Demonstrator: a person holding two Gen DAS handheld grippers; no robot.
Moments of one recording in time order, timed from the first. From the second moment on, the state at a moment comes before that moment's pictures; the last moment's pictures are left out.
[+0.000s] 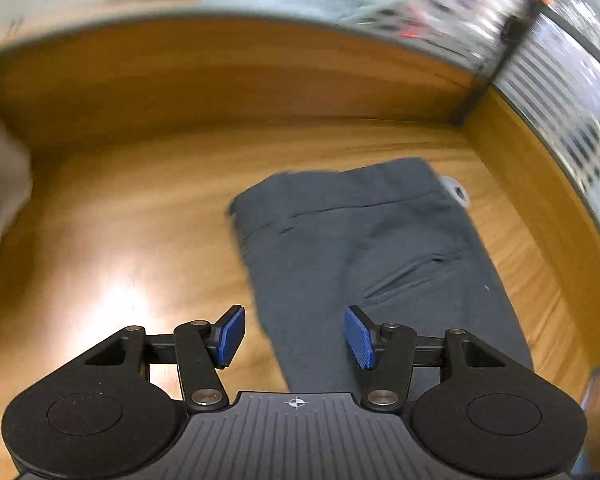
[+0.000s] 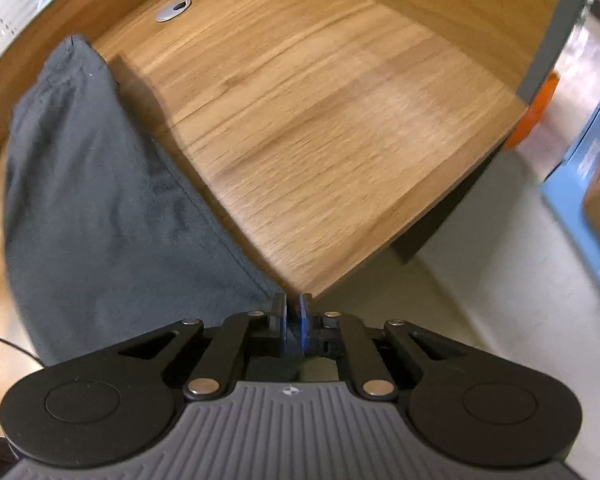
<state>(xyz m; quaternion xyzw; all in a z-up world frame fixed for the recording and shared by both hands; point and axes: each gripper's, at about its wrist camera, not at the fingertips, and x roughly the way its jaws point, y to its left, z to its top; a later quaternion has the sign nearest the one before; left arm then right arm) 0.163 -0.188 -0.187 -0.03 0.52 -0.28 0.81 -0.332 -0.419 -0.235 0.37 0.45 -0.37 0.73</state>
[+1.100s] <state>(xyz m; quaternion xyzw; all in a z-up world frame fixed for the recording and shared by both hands) 0.083 -0.226 -0.225 0.00 0.54 -0.29 0.79 -0.239 -0.400 -0.238 0.15 0.51 -0.27 0.81</state>
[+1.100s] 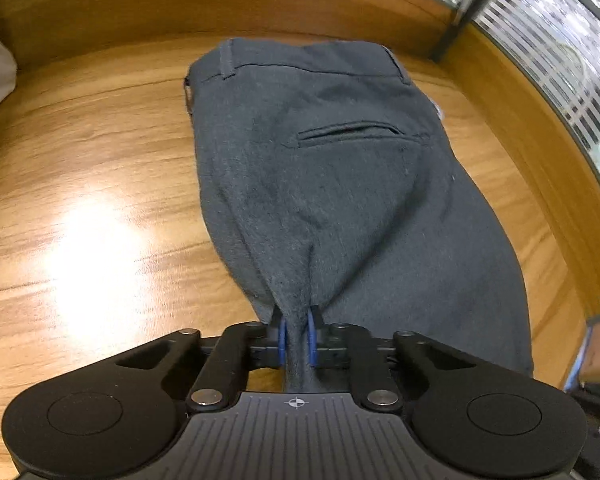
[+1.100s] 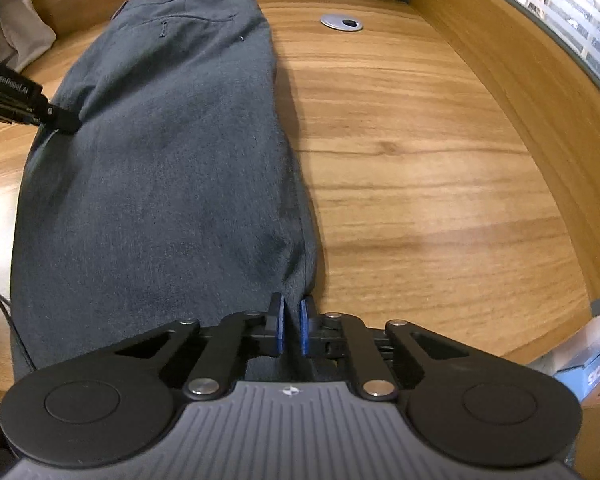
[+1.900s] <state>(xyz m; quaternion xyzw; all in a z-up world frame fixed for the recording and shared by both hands) 0.186 -0.265 -0.229 0.00 0.49 -0.29 0.83 -0.140 -0.482 -0.228 0.14 0.50 -0.23 0.82</state>
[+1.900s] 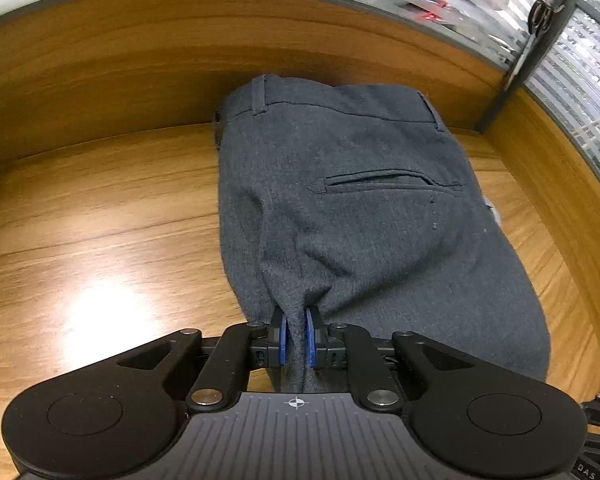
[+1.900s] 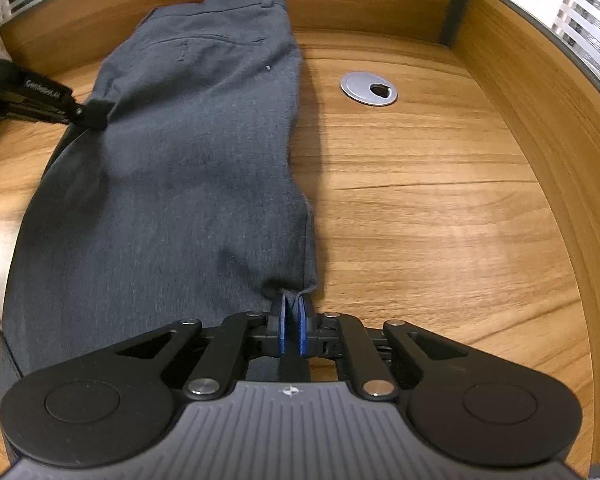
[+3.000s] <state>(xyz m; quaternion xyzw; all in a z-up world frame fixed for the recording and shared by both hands) -0.125 -0.120 -0.163 0.01 0.39 -0.34 0.86 -0.383 -0.370 -0.220 0.13 0.46 -0.11 0.87</state>
